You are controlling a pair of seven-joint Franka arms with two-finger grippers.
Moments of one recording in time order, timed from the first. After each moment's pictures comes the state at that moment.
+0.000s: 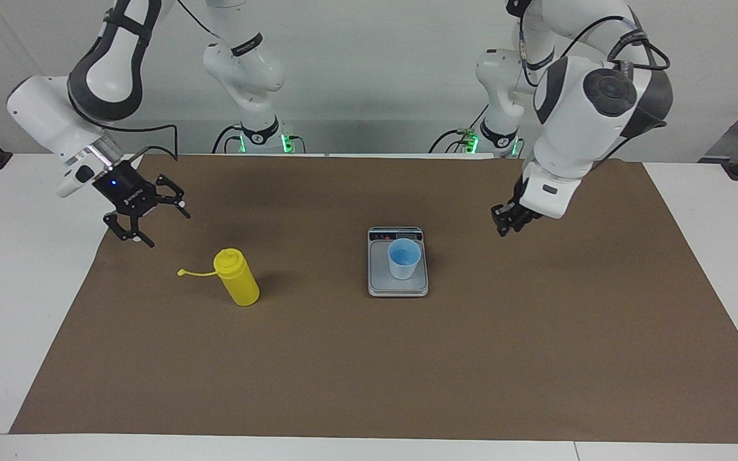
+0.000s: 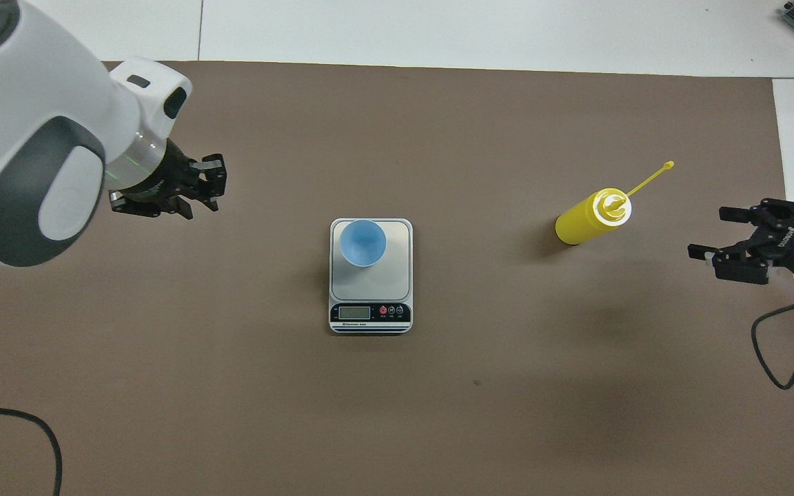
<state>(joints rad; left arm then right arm) -0.33 0.24 0.08 -1.46 -0.10 1.62 -0.47 -0.40 0.00 0.06 -2.12 0.81 2.10 -1.42</state>
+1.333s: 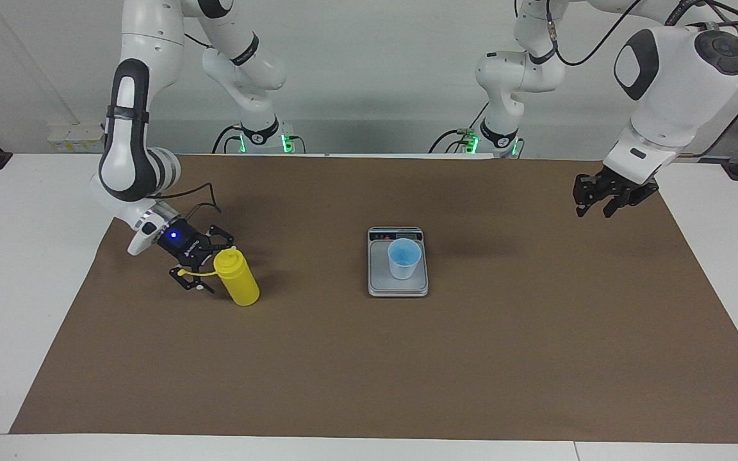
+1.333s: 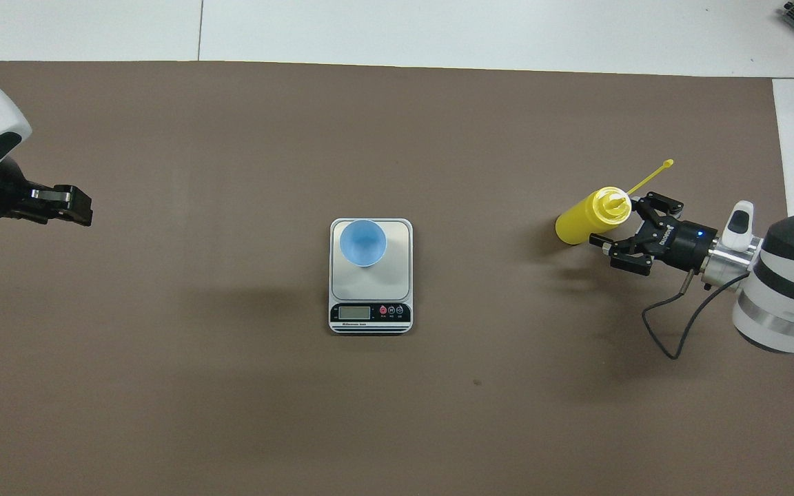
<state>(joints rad) -0.16 0.04 0.09 -1.66 0.00 1.70 0.02 -0.27 0.26 0.07 -2.17 1.45 2.18 -2.03</state>
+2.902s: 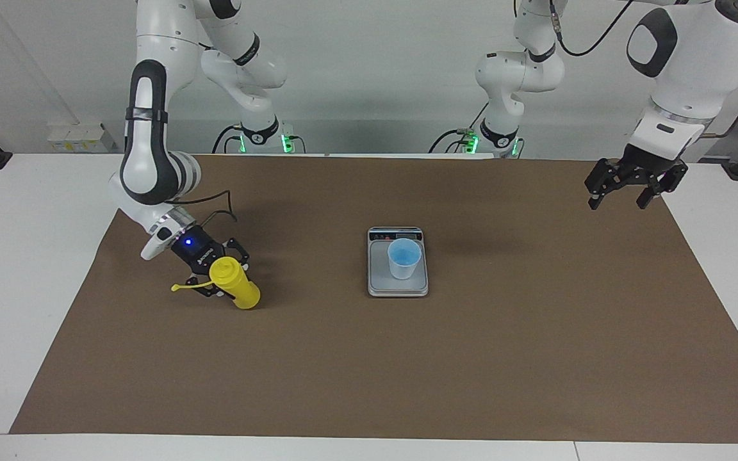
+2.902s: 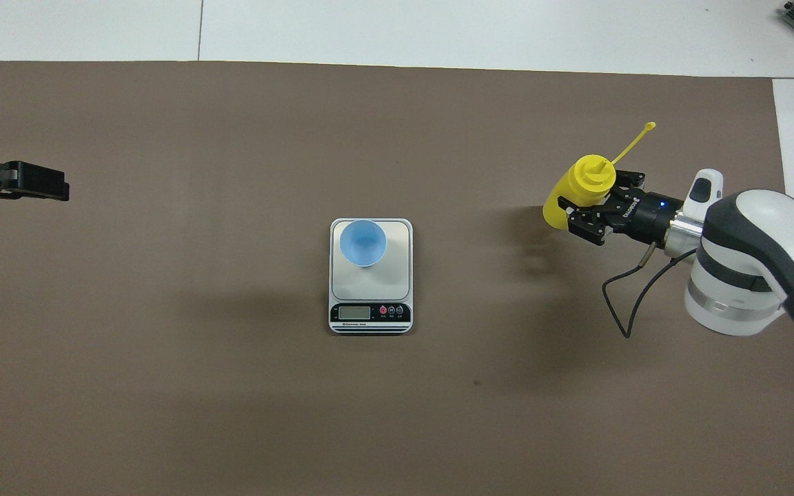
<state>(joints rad) -0.13 0.00 0.08 -1.63 0.00 1.76 -0.01 -0.08 0.22 0.07 -2.09 1.32 2.39 -1.79</state>
